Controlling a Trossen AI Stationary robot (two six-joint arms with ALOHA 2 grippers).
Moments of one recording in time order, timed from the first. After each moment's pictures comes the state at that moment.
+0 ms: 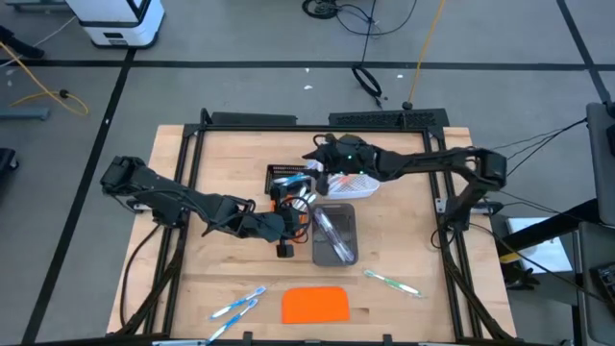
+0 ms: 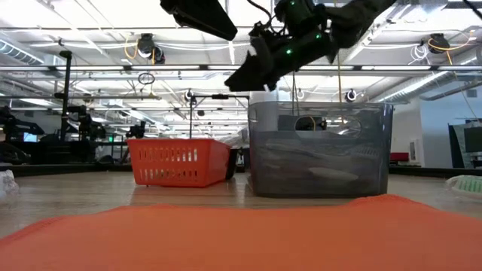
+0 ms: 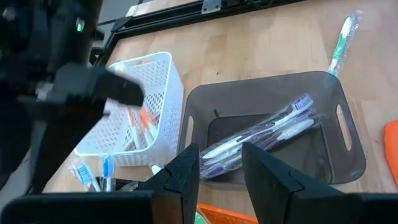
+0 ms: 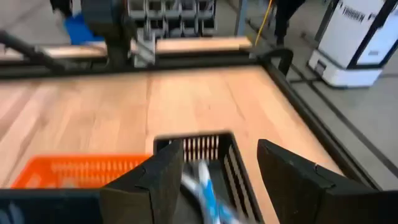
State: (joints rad) left arm -0.30 1.54 1.19 -0.32 -0.50 -0.04; right arm -0.28 1.68 1.04 0.32 -0.10 -0.06
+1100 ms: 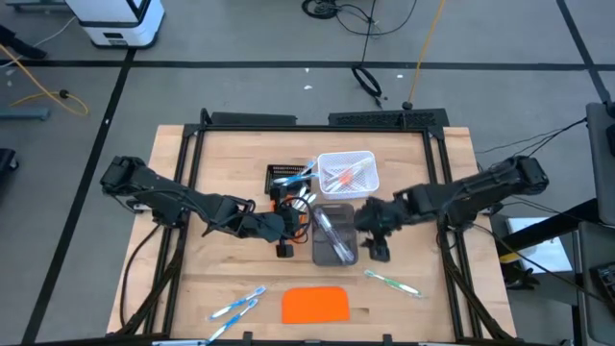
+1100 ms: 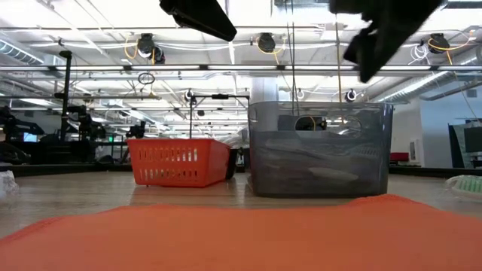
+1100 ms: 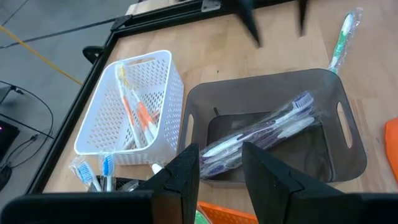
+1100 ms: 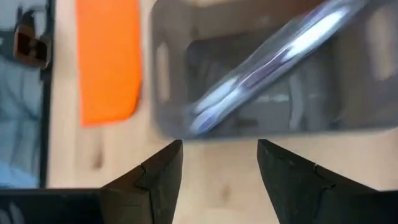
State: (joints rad) left arm -0.30 1.54 1.19 -0.33 -0.50 -0.03; right arm 0.23 1.34 1.04 -0.71 -0.10 0.35
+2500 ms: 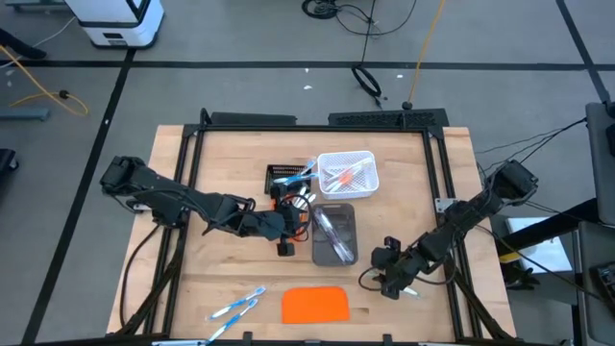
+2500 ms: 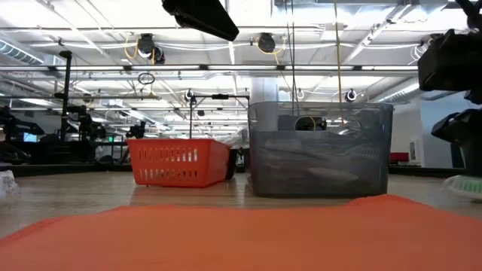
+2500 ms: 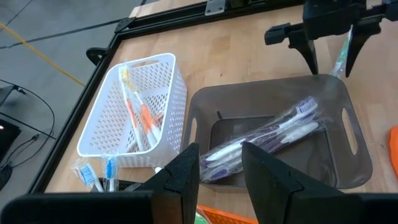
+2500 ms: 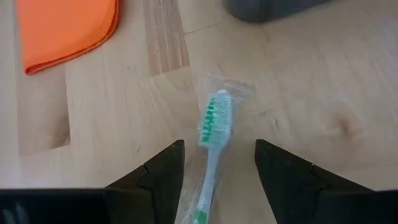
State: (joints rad) left arm -0.29 1.54 1.19 -0.31 -0.50 -0.03; right arm 0.68 1.50 0.59 -0.14 0.18 0.90
